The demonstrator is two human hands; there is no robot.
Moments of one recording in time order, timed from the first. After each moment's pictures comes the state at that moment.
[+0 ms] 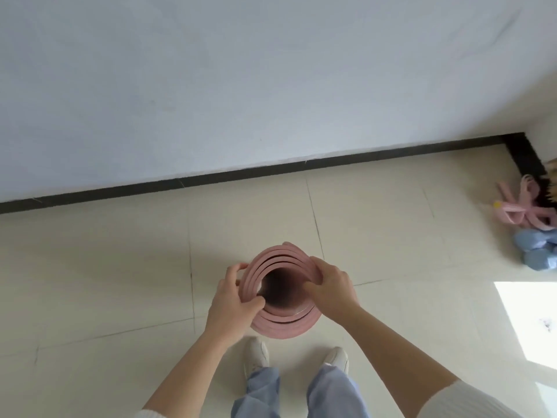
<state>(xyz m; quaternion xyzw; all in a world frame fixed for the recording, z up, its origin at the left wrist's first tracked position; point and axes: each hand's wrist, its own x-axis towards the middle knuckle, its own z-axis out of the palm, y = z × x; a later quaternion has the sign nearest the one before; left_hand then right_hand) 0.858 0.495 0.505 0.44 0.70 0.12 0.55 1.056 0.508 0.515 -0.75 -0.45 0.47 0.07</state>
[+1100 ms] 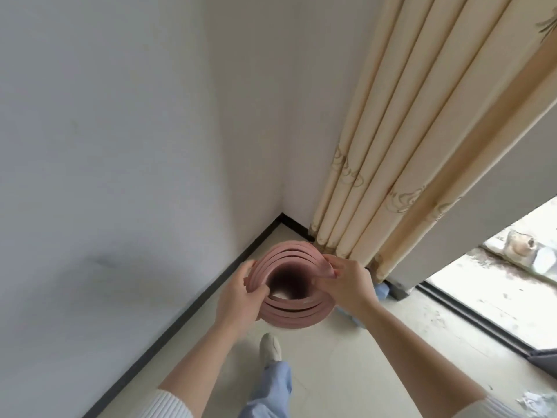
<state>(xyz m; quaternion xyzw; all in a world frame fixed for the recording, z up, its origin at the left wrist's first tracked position) 1.722 0.785 0.609 0.70 0.44 0.09 0.55 1.878 0.644 0.642 -0.88 -0.20 0.26 0.35</state>
